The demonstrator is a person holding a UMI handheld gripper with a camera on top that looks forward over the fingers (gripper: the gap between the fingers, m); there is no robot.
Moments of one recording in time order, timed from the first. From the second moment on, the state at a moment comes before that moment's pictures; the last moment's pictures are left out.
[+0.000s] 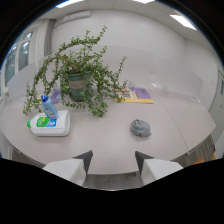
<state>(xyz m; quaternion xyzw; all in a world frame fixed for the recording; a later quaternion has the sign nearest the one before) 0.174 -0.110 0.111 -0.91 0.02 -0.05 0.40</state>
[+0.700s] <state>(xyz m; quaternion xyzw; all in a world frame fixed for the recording) 0.079 -0.157 0.100 -0.91 0.00 -0.02 0.41</state>
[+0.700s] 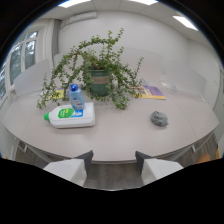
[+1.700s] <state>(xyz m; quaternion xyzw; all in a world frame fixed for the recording) -0.050 -0.031 0.077 -0.88 -0.02 0.01 0.48</state>
